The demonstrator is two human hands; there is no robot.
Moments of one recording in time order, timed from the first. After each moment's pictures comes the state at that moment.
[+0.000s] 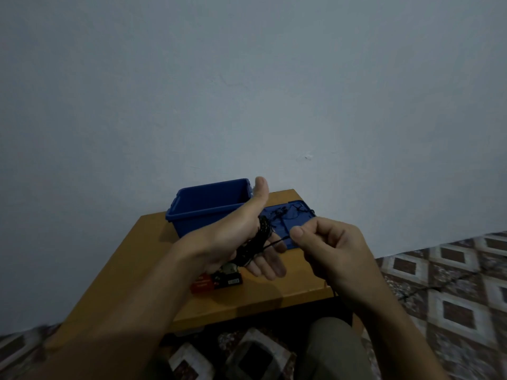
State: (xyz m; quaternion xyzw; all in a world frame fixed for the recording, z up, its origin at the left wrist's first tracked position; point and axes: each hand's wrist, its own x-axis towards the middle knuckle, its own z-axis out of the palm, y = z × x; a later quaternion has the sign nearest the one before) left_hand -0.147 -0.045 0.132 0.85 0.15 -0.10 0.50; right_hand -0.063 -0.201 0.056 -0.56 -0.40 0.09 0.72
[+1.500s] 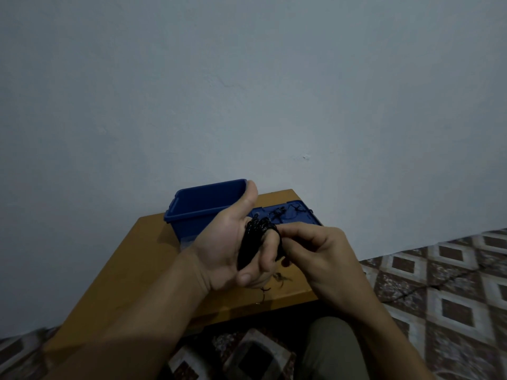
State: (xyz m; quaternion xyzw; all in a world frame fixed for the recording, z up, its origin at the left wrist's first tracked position) left_hand -0.142 -0.032 0.102 0.57 -0.14 -0.21 0.79; right_hand -0.067 -0.188 0.048 -0.58 -0.44 0.05 0.68
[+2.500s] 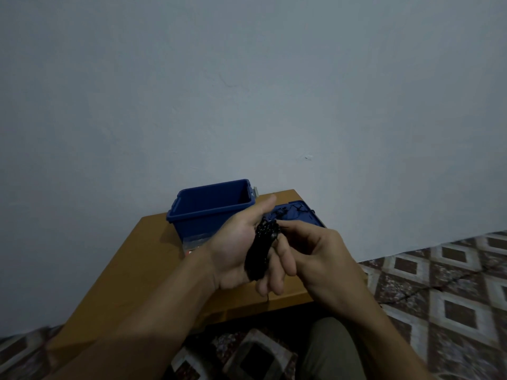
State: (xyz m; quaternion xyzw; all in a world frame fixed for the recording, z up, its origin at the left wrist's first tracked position) left_hand -0.142 -0.041 0.109 0.68 -0.01 -0.17 0.71; right_hand -0.076 -0.186 0.054 -0.58 -0.41 0.11 0.69
